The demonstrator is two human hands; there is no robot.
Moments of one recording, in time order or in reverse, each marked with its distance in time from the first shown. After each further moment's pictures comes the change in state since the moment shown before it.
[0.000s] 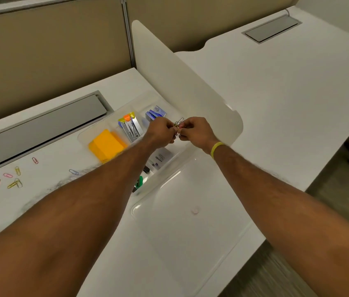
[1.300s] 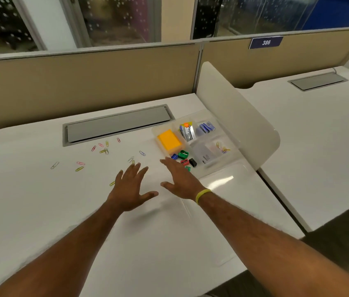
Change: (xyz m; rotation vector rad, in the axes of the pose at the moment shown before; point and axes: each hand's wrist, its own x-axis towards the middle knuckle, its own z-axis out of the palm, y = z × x) left_hand -0.272 -0.177 -0.077 0.660 0.168 -0.074; right_hand -0.170 0.002 0.163 -0.734 -0.452 -0.510
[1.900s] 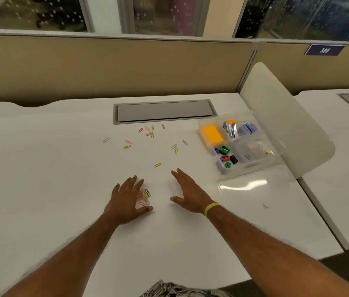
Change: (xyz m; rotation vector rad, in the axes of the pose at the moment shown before) left_hand -0.124 -0.122 0.039 -0.074 -0.033 -0.182; right_hand -0.015 -0.073 0.095 -0.072 -0.200 -0.064
